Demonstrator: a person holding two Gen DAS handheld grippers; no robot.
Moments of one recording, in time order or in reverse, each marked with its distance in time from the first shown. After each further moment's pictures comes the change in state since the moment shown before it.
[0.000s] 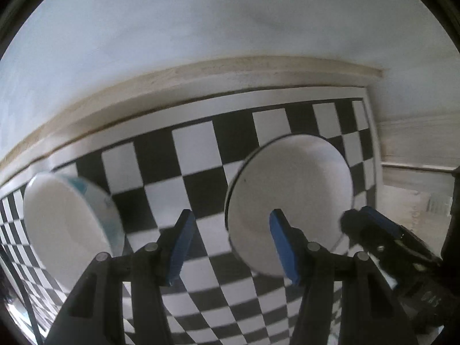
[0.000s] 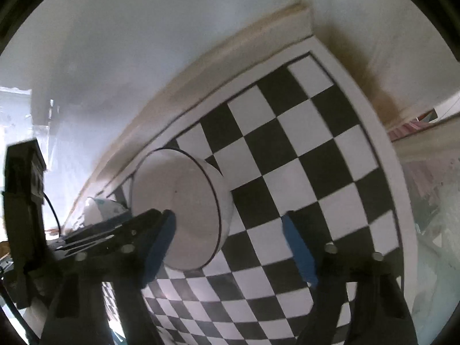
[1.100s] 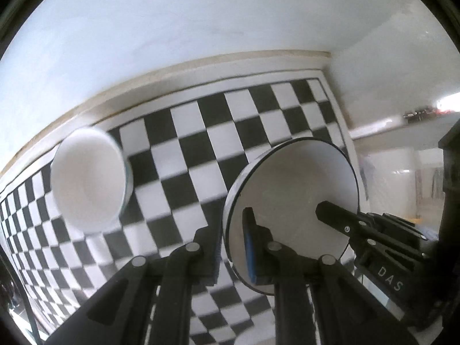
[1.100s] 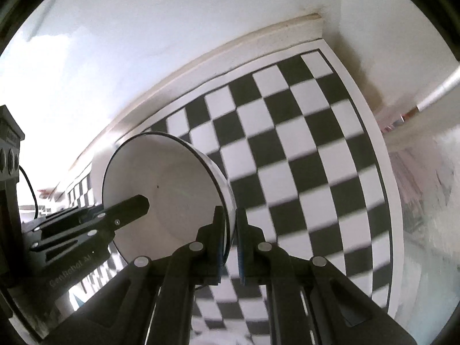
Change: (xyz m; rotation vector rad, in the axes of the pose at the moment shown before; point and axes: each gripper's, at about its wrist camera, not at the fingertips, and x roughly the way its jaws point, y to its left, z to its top) left arm -0.083 -0.010 -0.089 0.094 -0.119 -0.012; right arm -0.065 0.027 -0.098 -0.143 -0.032 -0.053
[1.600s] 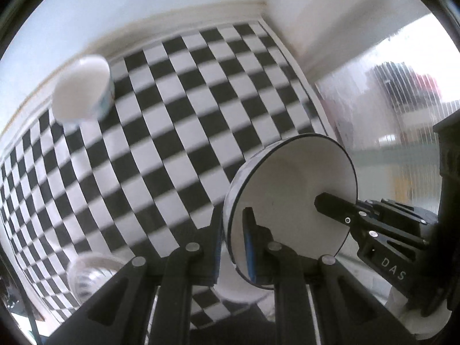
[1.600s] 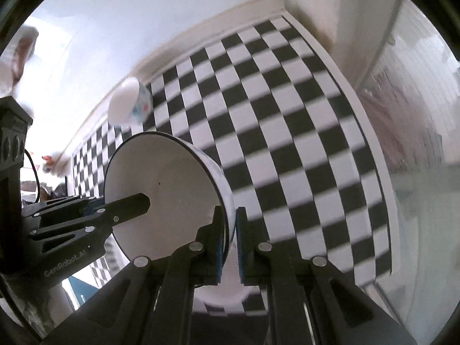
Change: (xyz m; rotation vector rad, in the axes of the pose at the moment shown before) left arm -0.033 -0.039 -0.144 0.126 0.071 -0.065; right arm -0.062 -0.024 -0.166 0.023 0.012 -0.032
